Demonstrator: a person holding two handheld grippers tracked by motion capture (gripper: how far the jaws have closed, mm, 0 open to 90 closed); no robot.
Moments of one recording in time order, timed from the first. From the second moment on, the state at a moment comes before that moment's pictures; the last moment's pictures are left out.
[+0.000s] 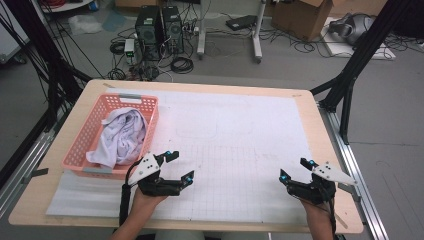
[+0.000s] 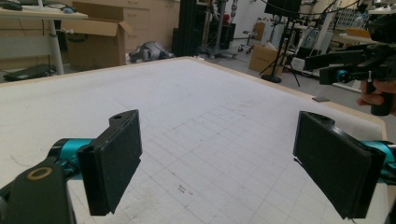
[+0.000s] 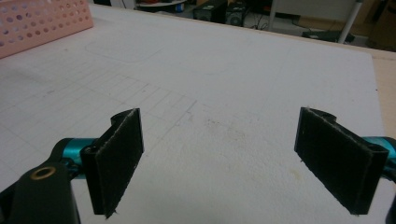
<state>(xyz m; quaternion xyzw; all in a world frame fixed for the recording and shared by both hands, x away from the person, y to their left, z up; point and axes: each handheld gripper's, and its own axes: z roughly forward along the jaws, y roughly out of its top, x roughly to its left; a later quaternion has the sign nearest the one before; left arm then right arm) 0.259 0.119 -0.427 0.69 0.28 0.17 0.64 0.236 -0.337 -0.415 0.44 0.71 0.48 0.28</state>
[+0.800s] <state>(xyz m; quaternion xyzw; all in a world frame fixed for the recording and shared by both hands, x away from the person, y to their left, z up) 0.256 0.119 -0.425 0.70 0.27 0.17 0.64 0.236 -0.338 -0.417 0.45 0.70 0.49 0.27</state>
